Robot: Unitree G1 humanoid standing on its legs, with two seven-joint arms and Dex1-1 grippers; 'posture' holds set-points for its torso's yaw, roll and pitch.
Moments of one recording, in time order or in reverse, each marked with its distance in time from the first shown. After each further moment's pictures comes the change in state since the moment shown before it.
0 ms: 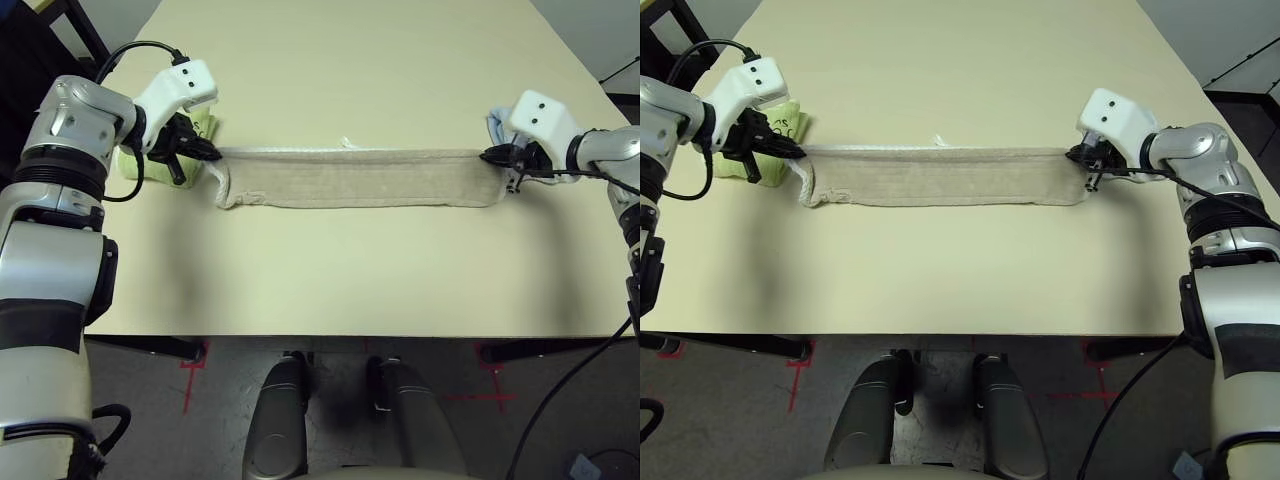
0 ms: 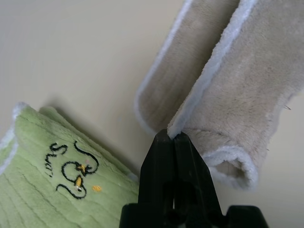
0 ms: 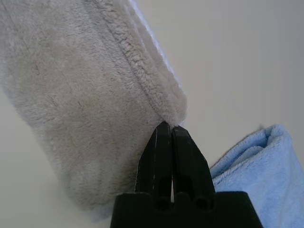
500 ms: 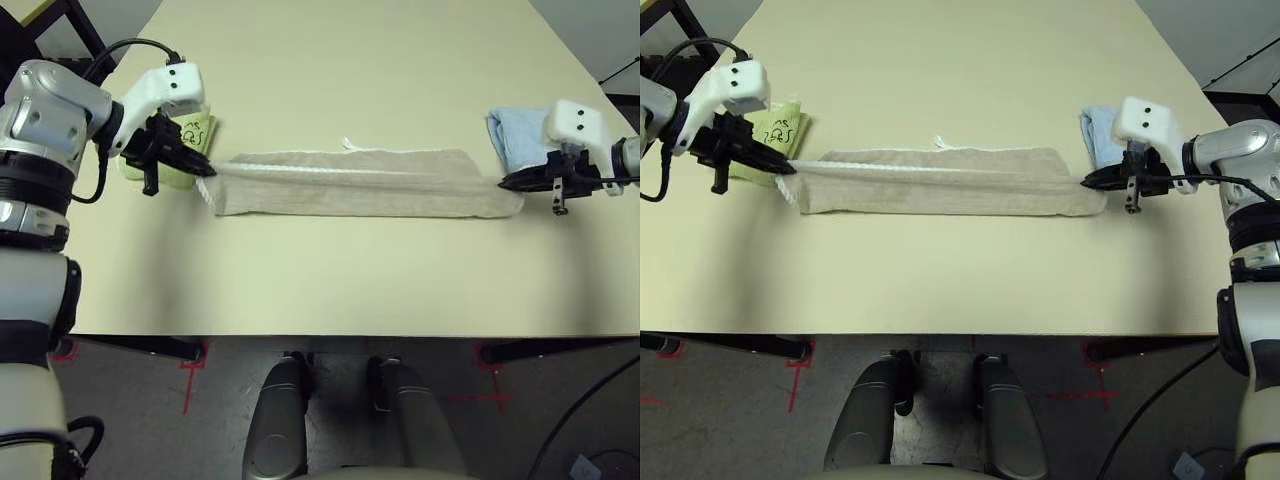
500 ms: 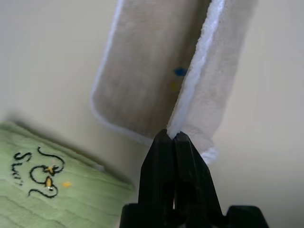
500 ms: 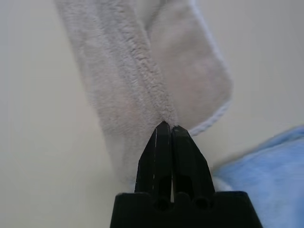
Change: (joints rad) left arm 0.034 0.122 -0.069 -0.206 -0.077 0.053 -0.270; right arm 0.029 -0.111 -0.032 -0.072 0.135 0.018 0.330
